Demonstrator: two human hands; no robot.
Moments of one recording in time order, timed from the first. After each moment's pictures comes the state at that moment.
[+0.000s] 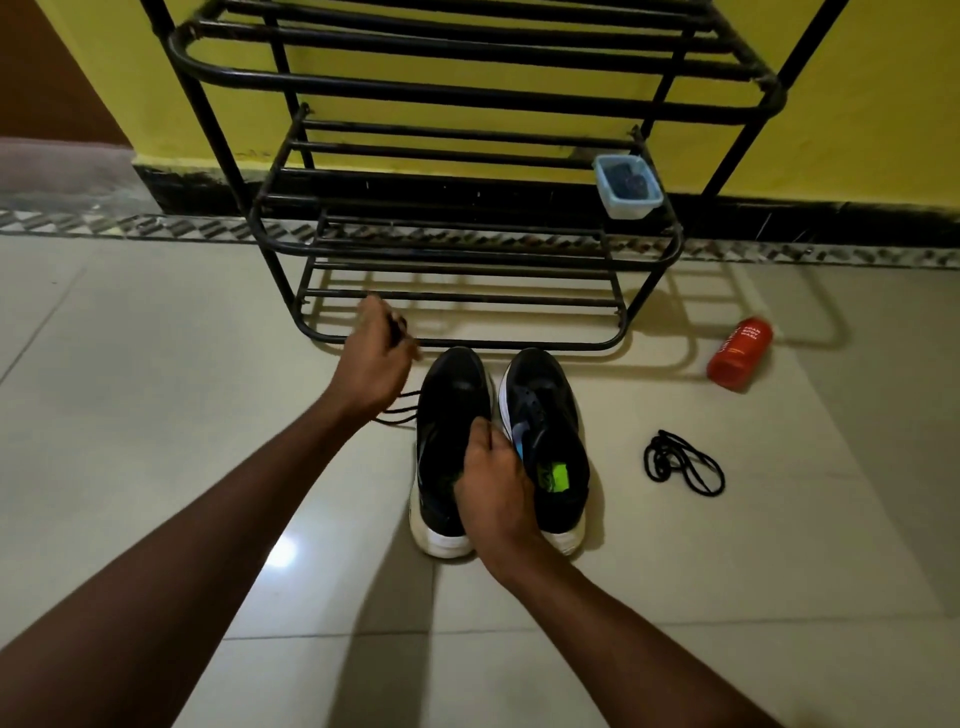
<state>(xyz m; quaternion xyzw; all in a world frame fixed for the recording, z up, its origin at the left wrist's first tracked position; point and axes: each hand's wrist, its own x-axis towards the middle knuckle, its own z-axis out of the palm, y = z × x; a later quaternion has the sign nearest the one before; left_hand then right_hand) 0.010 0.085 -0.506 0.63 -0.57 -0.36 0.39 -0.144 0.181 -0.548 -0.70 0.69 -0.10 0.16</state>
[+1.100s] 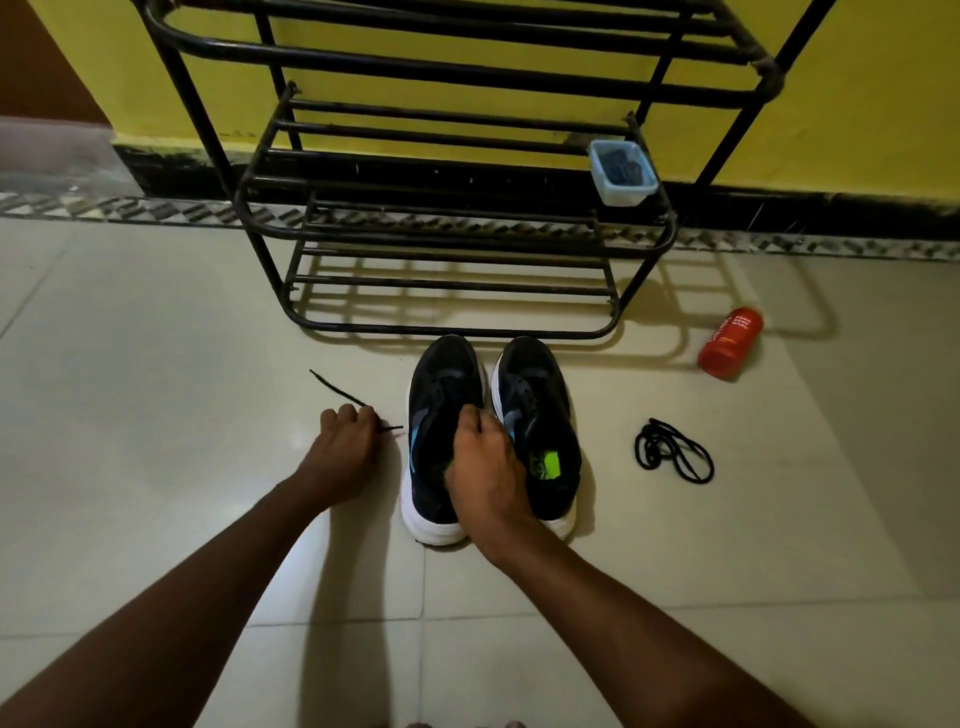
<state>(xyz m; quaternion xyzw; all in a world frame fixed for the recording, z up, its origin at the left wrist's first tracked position) 0.046 0.142 -0.624 0.69 -0.69 -0.21 0.02 -0.146 0.176 -0.546 -0.71 0.67 -0.10 0.18</state>
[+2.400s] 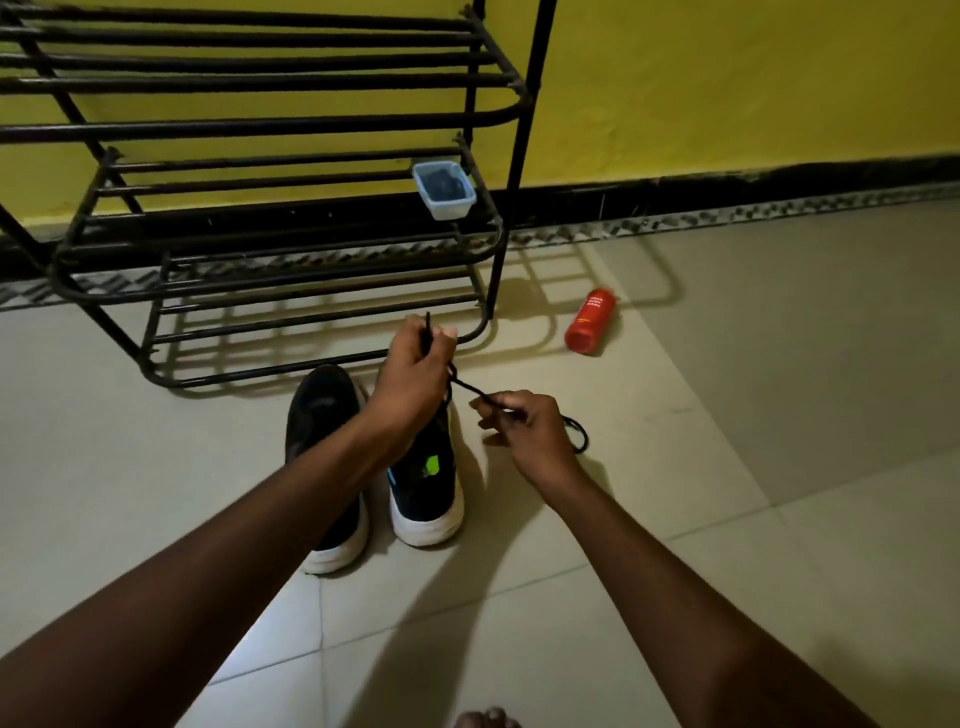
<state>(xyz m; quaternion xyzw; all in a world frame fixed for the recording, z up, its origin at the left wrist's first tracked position) -0.192 0.128 -0.449 0.52 -0.54 -0.51 0.42 -0.336 0.162 -0.531 -0.45 0.62 -0.46 0.45</state>
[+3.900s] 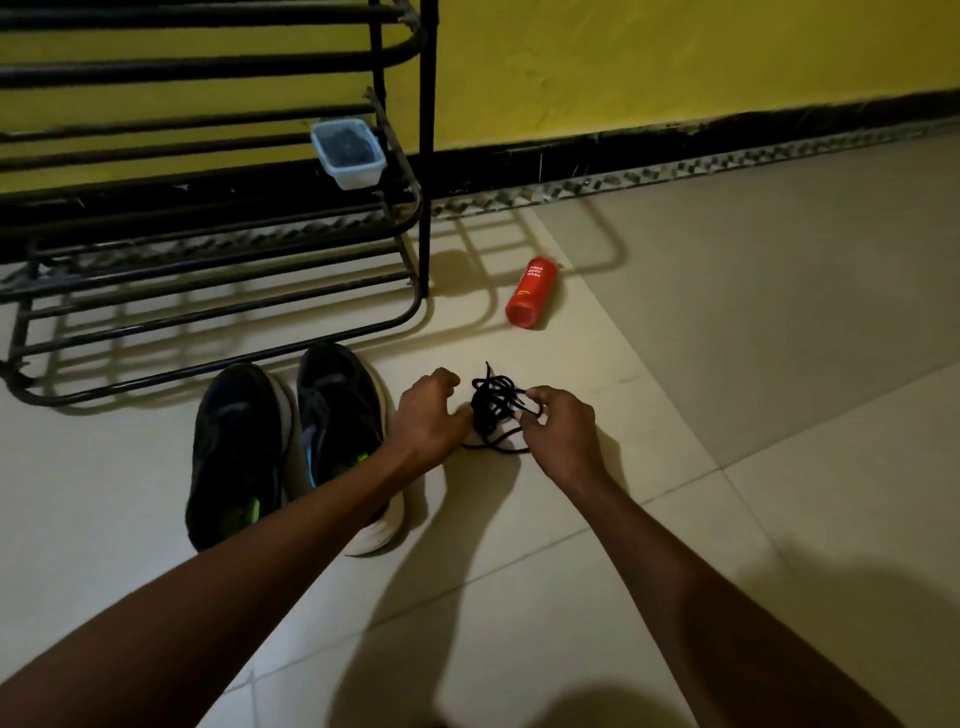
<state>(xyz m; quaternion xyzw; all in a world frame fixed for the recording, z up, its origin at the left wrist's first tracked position) -0.267 0.120 -0.544 0.56 -0.73 -0.37 0.17 -0.435 0.180 -0.561 -0.46 0.81 -0.29 0.23</state>
